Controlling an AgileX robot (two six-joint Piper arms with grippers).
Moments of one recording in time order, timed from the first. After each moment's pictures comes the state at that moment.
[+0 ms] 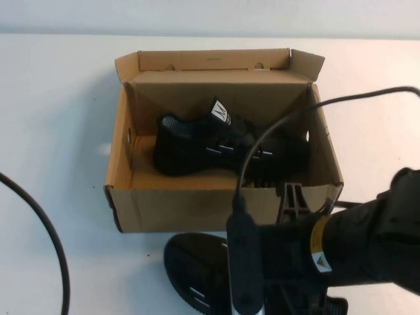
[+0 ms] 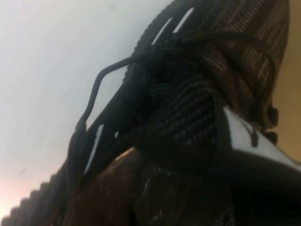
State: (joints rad) right arm 0.98 1.34 -0.97 -0.11 0.77 -0.61; left arm -0.24 0.68 -0.87 -0.12 1.00 0.03
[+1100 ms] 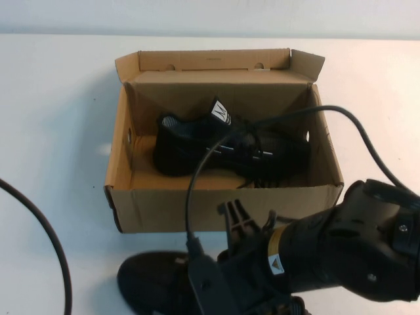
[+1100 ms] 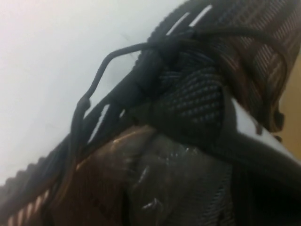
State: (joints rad) right arm 0.98 1.46 -0.97 0.05 0.58 -1.07; left arm -0.24 0.68 -0.87 -0.12 1.04 0.04
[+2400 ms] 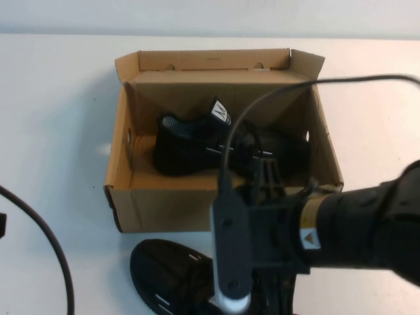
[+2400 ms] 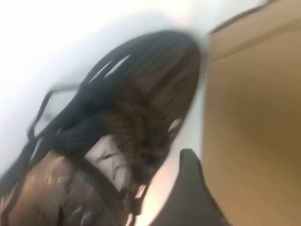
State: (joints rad) right arm 0.95 1.34 -0.97 0.05 0.53 -0.85; left arm -0.24 0.68 -0.87 -0.12 1.05 0.09
